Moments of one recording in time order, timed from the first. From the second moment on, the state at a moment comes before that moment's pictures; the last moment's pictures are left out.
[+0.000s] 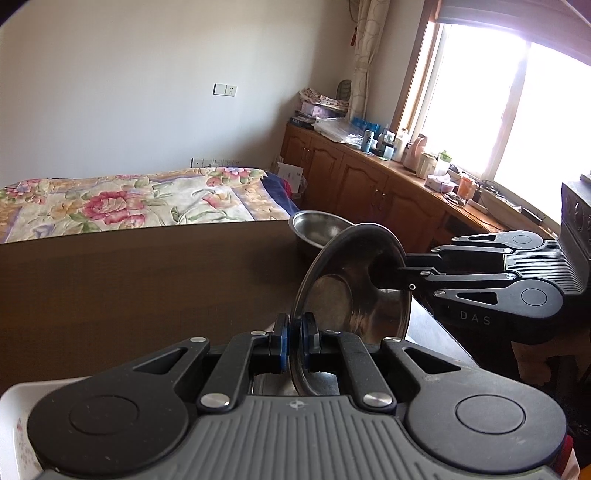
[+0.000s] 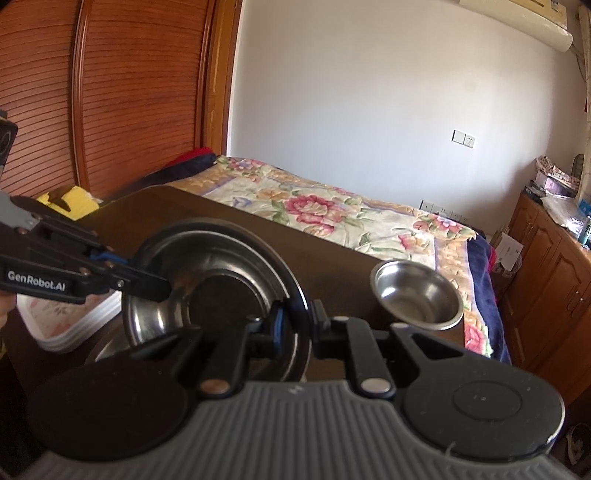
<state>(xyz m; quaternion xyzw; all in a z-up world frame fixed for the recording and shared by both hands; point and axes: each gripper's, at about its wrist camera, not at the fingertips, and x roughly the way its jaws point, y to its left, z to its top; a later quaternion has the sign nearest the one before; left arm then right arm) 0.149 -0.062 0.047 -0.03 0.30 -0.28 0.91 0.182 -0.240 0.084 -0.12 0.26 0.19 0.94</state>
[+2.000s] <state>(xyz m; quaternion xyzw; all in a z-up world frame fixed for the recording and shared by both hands) 0.137 -0.065 0.015 0.00 0.30 -0.25 0.92 0.166 -0.242 0.045 -0.15 0.28 0.21 0.92</state>
